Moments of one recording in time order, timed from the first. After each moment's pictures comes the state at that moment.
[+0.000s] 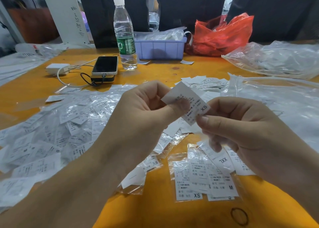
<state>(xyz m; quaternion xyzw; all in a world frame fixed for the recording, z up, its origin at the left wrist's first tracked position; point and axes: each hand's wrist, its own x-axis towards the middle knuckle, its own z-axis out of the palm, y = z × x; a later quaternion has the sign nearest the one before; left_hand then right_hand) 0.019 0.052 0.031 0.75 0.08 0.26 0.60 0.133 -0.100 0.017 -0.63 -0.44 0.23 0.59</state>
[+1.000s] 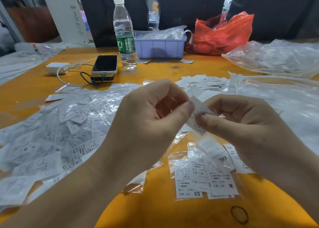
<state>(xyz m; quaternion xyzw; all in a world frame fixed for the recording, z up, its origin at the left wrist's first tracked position) 0.015 0.042 0.030 0.84 0.03 0.34 0.43 0.126 -0.100 0.019 -0.69 -0.44 0.13 0.56</state>
